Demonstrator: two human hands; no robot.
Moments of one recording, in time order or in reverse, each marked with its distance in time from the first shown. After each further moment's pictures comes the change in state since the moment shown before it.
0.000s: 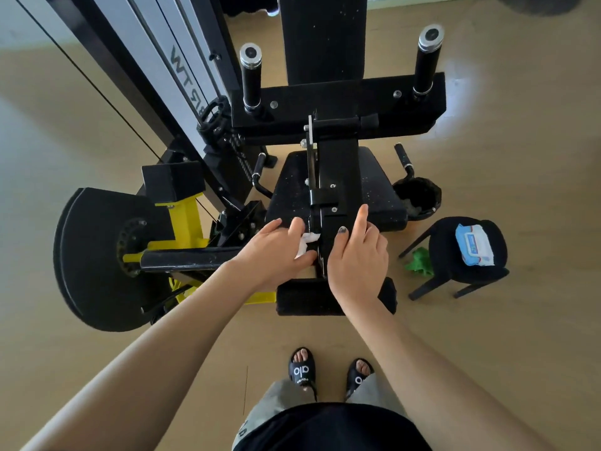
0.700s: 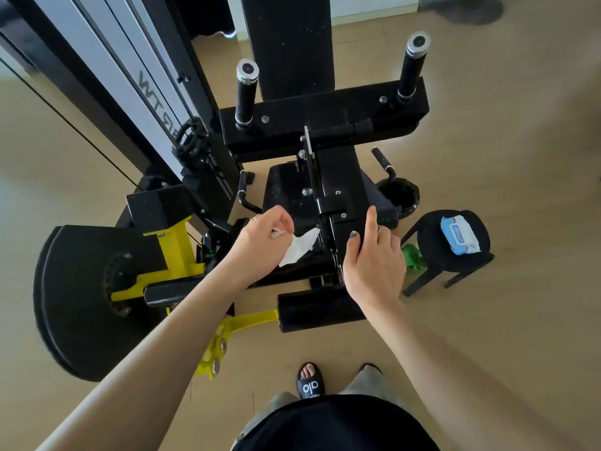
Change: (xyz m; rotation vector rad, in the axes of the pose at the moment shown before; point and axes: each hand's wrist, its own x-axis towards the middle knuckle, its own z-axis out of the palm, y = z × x) left_hand -0.014 -0.038 -0.050 -0.752 0.086 -0.203; right_hand -0.002 -0.008 0.004 -0.114 0.075 0.056
